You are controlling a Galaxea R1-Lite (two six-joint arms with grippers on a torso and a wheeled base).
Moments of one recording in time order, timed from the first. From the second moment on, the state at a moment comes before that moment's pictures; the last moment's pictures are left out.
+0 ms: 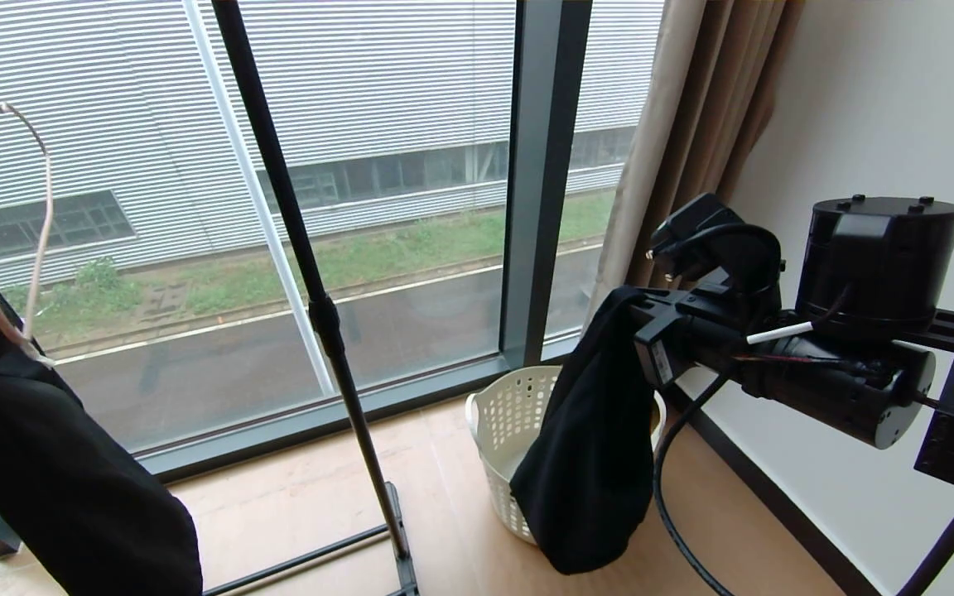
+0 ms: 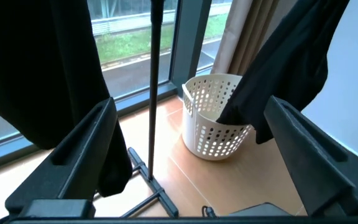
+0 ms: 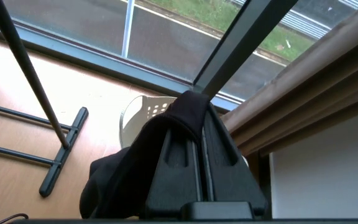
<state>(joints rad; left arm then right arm) 0.00 0.00 0.00 -0.05 -0.30 -0.08 0.61 1.64 -0.88 -0.53 -0.20 -0.30</state>
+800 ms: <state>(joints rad) 0.00 0.00 0.00 -0.05 -0.30 -0.09 0.61 1.65 -0.87 -0.53 -0.20 -0.30</state>
